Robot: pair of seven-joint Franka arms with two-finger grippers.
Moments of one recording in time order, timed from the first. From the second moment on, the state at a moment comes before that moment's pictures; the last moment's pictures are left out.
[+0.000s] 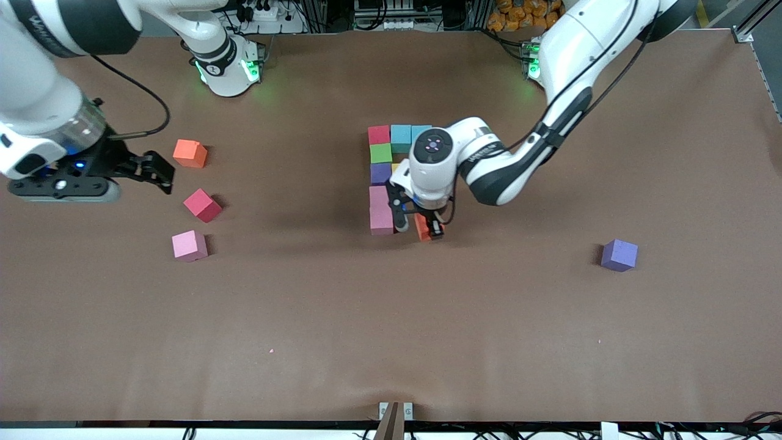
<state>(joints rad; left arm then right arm) -0.23 0.72 -0.63 -1.65 0.59 2.19 0.29 0.01 0.05 0.15 -1.61 -0.08 1.71 0.18</state>
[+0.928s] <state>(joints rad) -0.30 0.77 -0.61 -1.64 0.63 2.25 0.35 0.01 0.03 -0.06 -1.53 -0.02 1.60 0.05</state>
